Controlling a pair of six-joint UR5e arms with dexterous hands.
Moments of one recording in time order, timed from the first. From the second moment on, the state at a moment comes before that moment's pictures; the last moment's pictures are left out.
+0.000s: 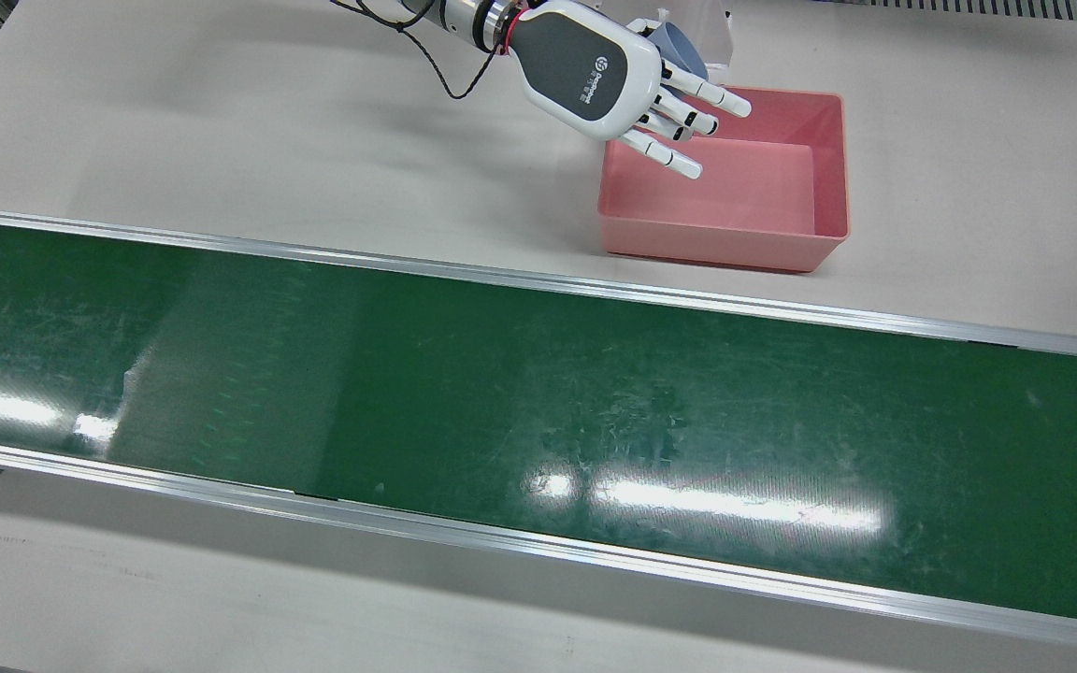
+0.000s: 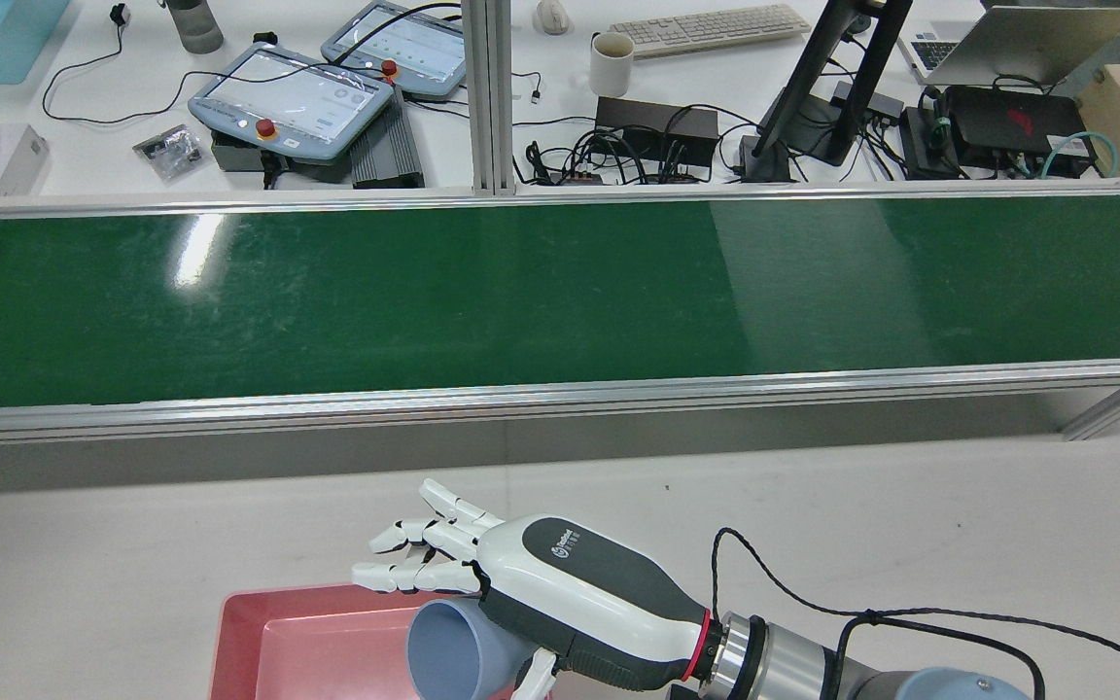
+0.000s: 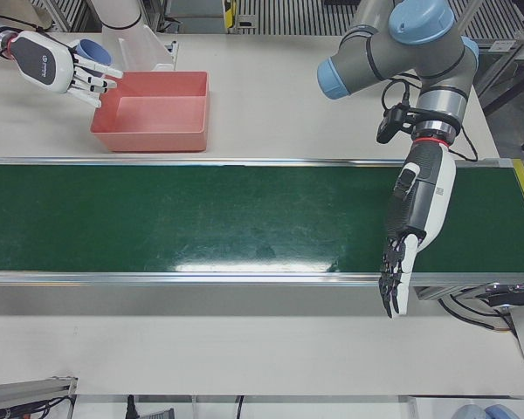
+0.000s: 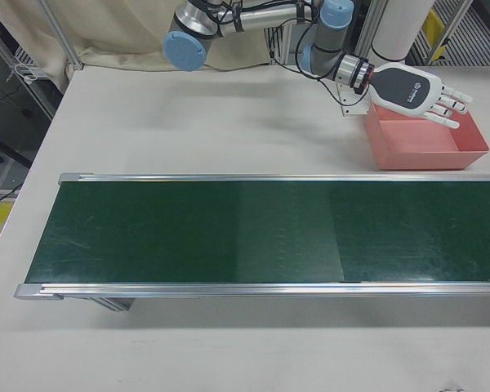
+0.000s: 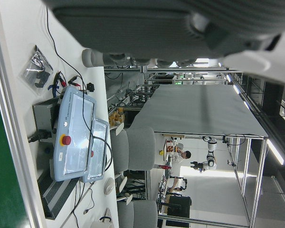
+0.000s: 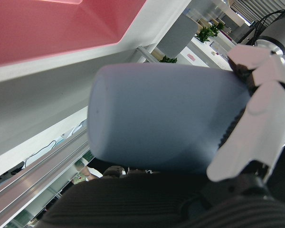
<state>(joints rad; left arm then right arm) -1.42 -1.80 -1.69 0.27 1.80 0.00 0.17 -1.24 2.22 -3.39 -1.19 -1.39</state>
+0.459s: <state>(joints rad) -1.42 -1.80 -1.69 0.27 1.80 0.00 0.17 -1.25 2.22 -3.39 -1.19 -1.38</state>
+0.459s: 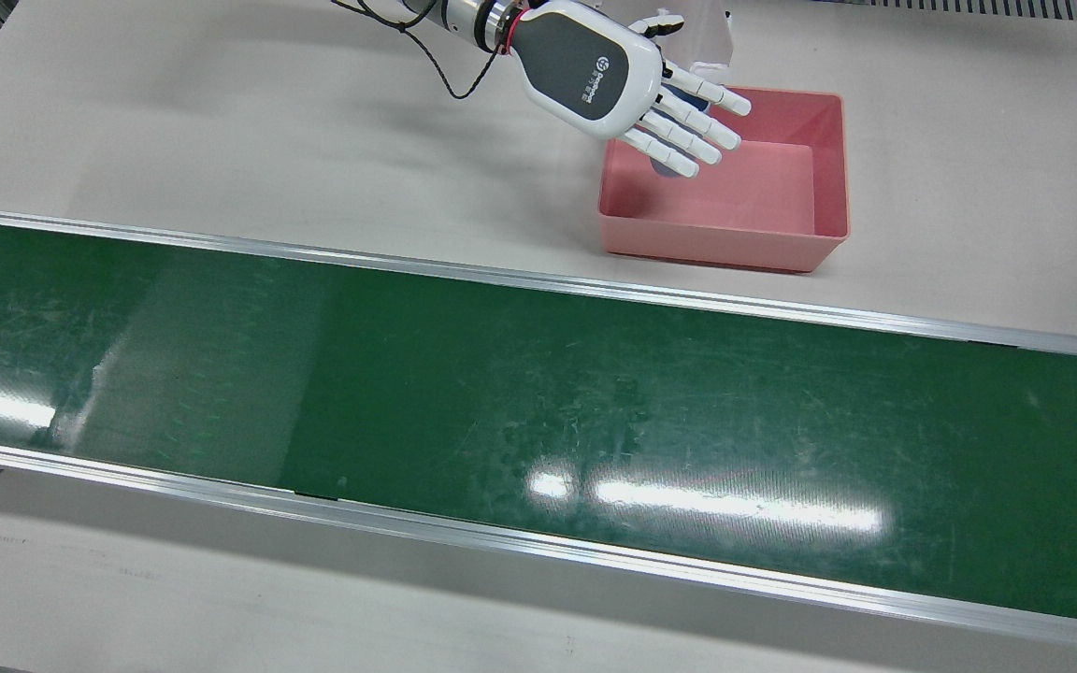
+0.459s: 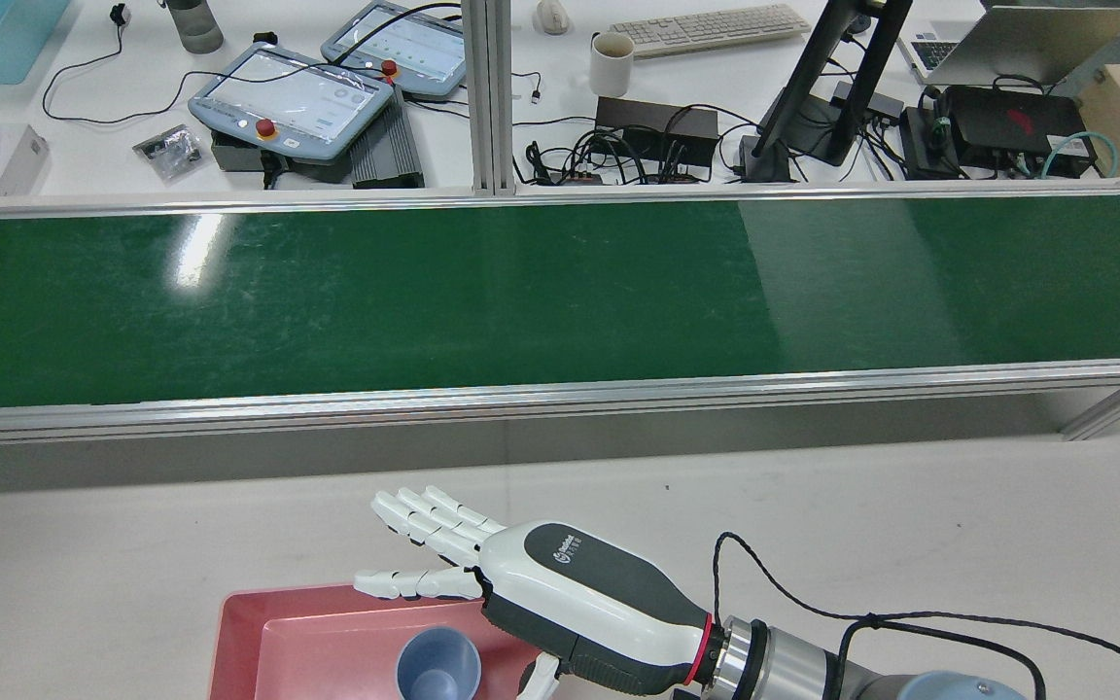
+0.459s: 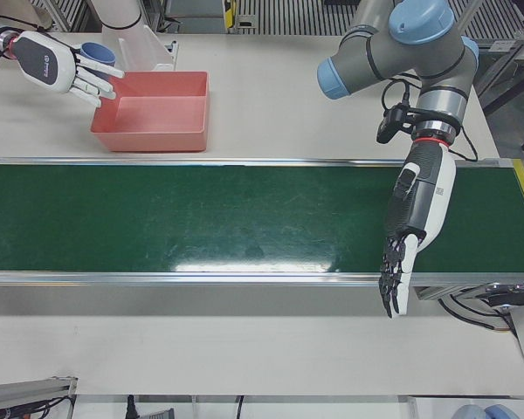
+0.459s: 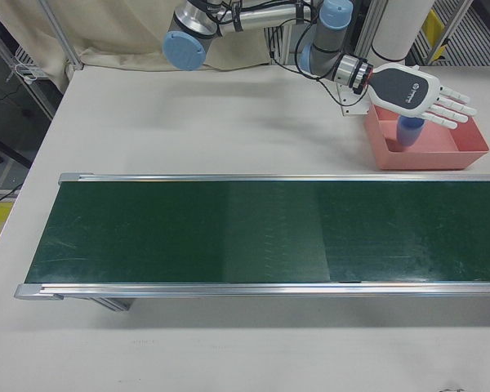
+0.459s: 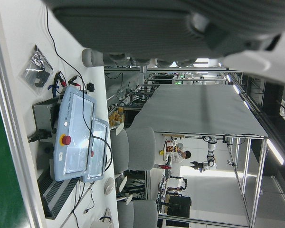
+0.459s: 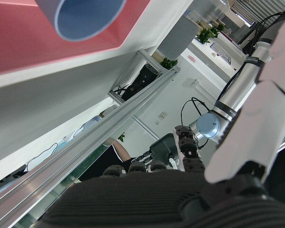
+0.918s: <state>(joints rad) -1.42 -1.80 -1.69 0.27 1.80 0.00 0.23 -1.25 2.25 -3.39 -1.19 -1.36</state>
